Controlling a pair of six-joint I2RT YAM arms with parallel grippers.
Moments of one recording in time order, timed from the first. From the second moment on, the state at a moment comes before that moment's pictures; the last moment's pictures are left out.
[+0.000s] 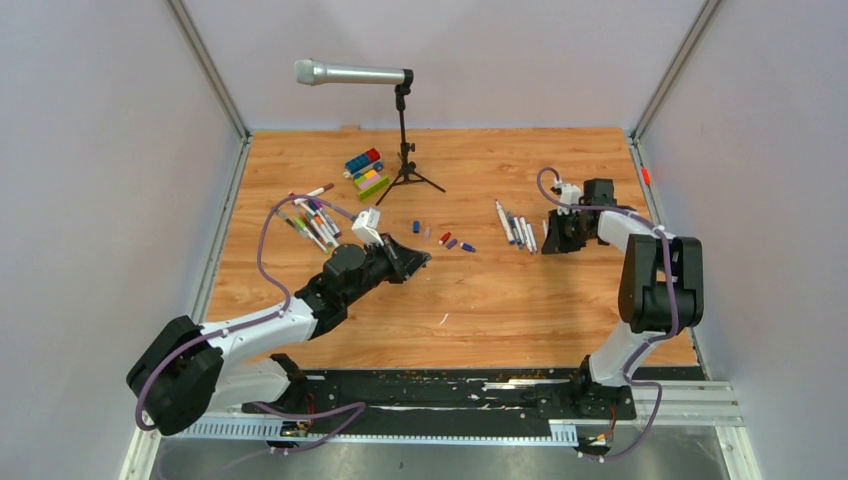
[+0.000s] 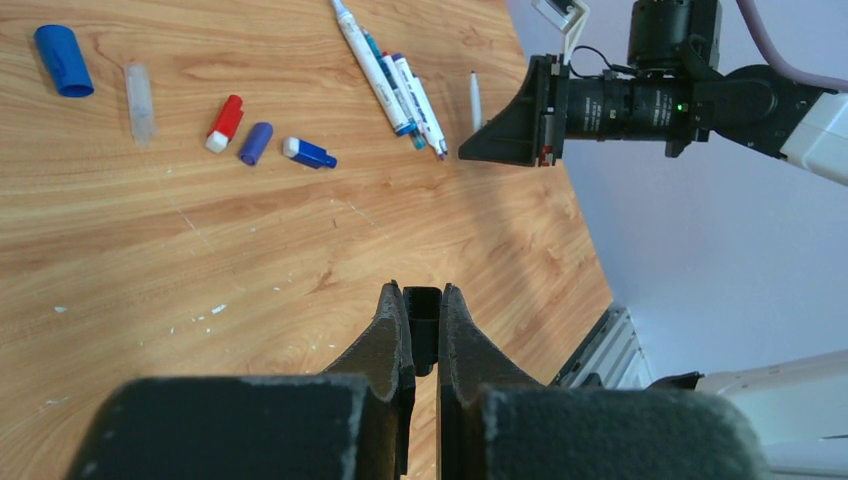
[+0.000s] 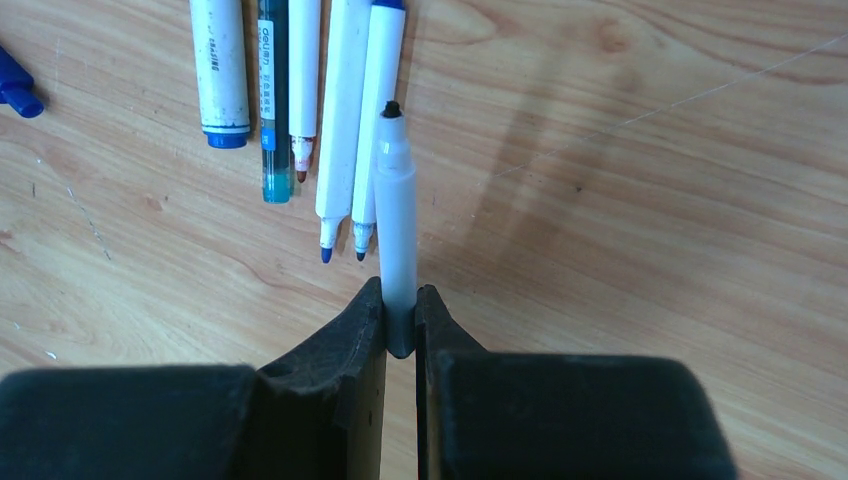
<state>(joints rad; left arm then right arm) -0.76 1.15 0.45 0.53 0.01 -0.84 -0.08 1.73 1.02 -0.41 -0.42 -0.22</state>
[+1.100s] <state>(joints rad) -0.76 1.30 0.52 0.51 0.14 -0.86 -0.09 1.79 1.08 -0.51 -0.51 -0.23</state>
